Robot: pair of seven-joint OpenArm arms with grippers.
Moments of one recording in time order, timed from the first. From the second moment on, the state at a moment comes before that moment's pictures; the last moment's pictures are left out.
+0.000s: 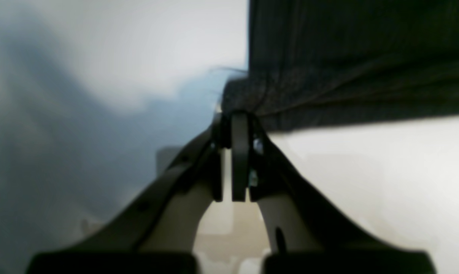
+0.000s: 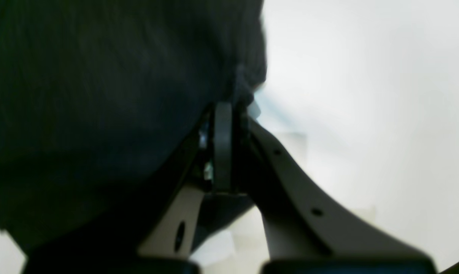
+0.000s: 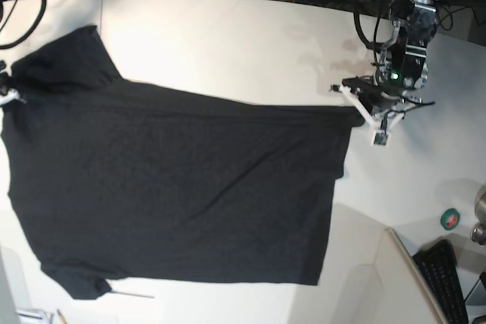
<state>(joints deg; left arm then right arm) 8.9 -21.7 5.0 79.9 -12.9 -1.1 36.3 -7.8 19.0 33.6 69.4 17.7 16.9 -41.0</state>
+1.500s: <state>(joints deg) 16.0 -20.0 -6.5 95.7 -13.2 -1.1 42.6 -14.5 17.0 37.4 82.2 17.5 16.9 -44.3</state>
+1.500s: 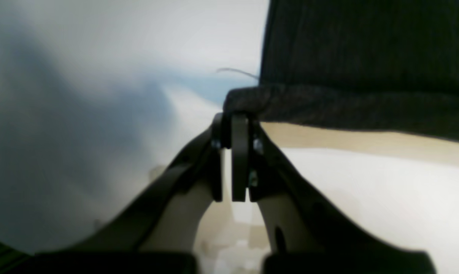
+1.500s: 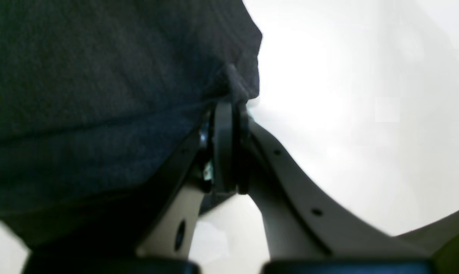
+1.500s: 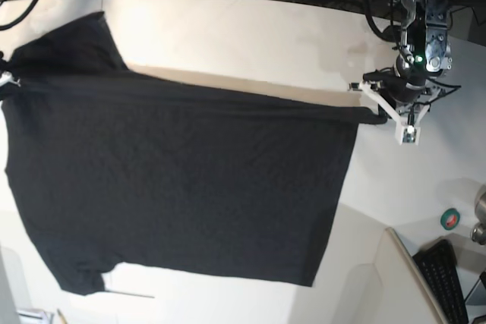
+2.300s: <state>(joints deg) 0.3 -19.7 -6.2 80.0 -13.2 -1.3 42.8 6.9 17.1 33.1 64.4 4.2 17.0 -43.5</state>
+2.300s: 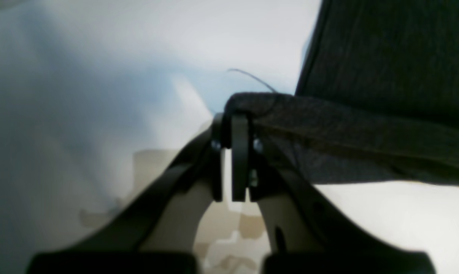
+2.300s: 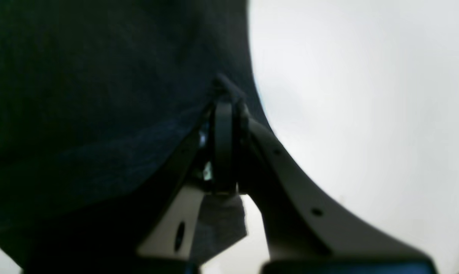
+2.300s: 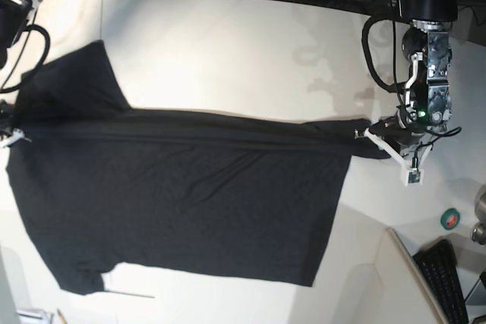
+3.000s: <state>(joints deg) -14.1 -19.8 7.8 64.9 -13.0 -1.2 42.3 16.3 19.9 32.9 42.5 3.5 16.5 -27.0</state>
